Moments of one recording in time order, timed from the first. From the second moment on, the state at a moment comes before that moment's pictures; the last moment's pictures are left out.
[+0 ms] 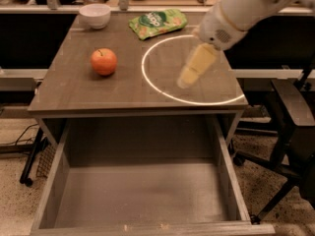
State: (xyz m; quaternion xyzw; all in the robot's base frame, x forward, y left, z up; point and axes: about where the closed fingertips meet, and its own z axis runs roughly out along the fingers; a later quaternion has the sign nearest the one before) arm 0.588 -0.090 0.933 -0.59 0.75 0.11 0.28
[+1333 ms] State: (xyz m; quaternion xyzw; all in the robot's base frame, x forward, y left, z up) arm 0.658 0.035 0.908 -0.56 0.72 0.18 0.36
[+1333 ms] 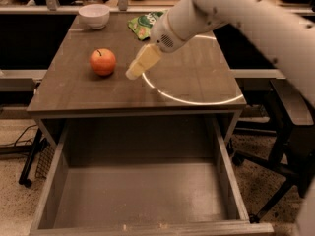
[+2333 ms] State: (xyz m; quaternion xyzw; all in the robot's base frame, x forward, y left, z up) arm 0.701 0.140 0.863 -0.56 0.68 0.27 0.40
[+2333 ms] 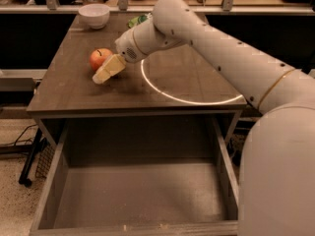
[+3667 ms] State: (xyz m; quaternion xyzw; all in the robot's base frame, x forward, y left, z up) arm 0.693 0.129 0.890 -0.54 0.68 0.26 0.42
